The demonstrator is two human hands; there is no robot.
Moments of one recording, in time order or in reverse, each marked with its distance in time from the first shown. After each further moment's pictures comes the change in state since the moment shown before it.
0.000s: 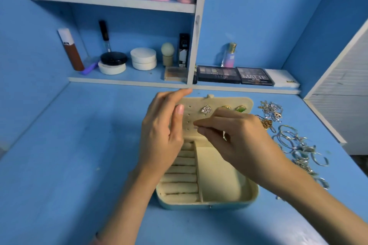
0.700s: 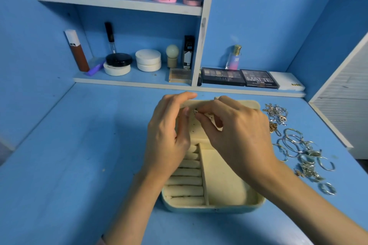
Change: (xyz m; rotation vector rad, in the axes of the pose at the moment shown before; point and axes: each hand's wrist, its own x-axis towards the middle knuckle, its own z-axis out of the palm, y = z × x) left_hand 0.001 -0.001 0.000 -0.021 0.018 -0.006; right_hand 0.021 -0.018 0.011 -0.291 0.246 0.080
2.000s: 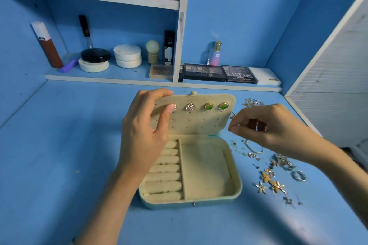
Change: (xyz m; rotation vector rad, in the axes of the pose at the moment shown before) left_hand 0.000 0.001 0.002 0.064 0.034 0.014; right_hand -0.015 0.097 -0.058 0.321 -0.595 0.116
